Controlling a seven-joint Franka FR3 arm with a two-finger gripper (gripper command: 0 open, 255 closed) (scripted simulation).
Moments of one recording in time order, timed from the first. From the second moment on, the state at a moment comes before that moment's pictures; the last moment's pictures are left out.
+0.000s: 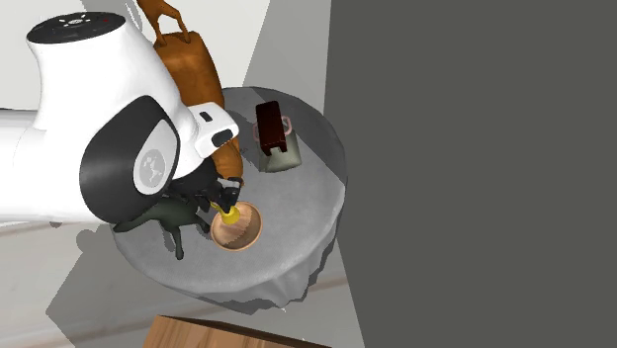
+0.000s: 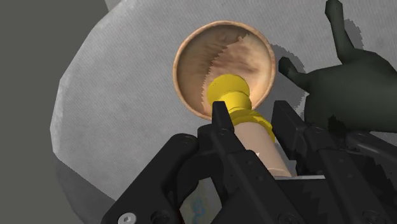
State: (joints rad) arm 0.09 -0.27 0.07 -2.26 -0.01 1.98 0.03
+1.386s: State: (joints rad) arm 0.09 -0.21 0.07 -2.37 -0.01 2.14 0.03
